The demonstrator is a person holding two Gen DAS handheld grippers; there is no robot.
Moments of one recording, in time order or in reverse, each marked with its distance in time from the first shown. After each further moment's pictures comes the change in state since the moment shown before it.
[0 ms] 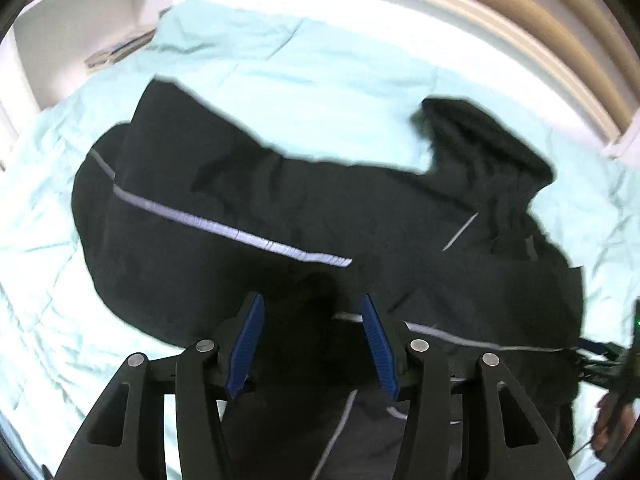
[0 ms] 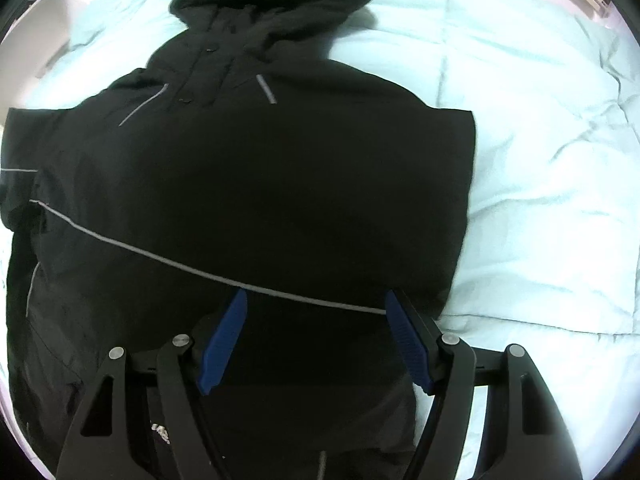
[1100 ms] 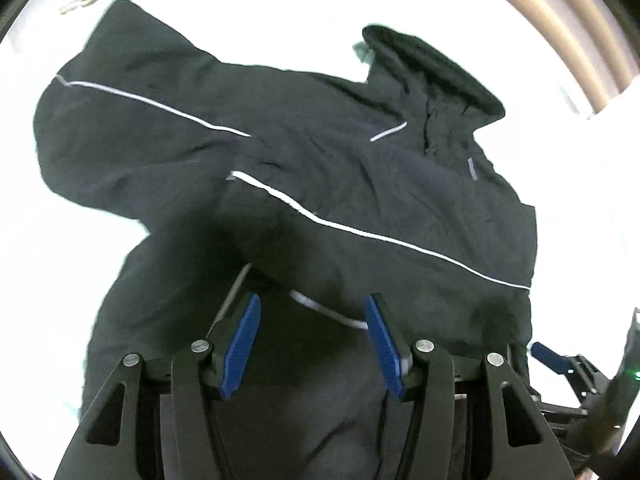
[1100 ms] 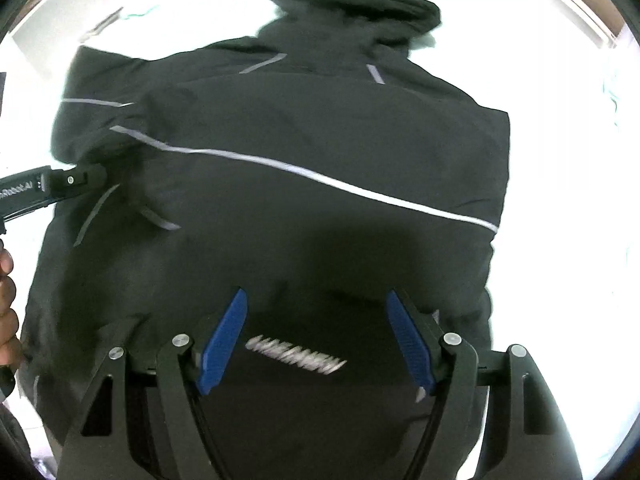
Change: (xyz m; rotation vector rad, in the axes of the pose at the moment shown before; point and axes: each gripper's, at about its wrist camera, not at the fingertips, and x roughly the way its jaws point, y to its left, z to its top) left arm -0.018 -0.050 -0.075 -0.050 0.194 -0.117; right arm -0.066 0.120 -0.082 -0.087 -0.026 -0.003
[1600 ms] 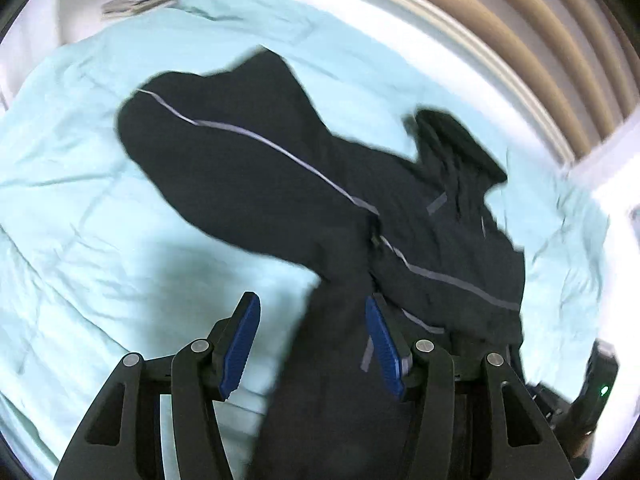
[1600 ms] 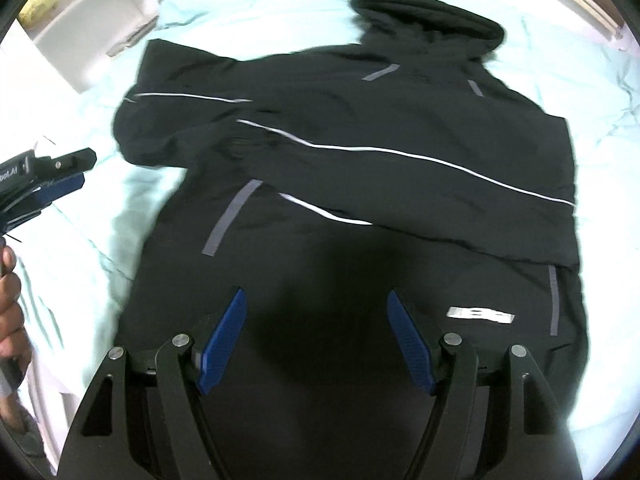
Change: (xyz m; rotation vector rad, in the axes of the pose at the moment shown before) left arm -0.096 0.167 0.034 -0.070 -0.116 -0.080; right arm -0.022 0.149 0.001 0.080 -0.033 0.111
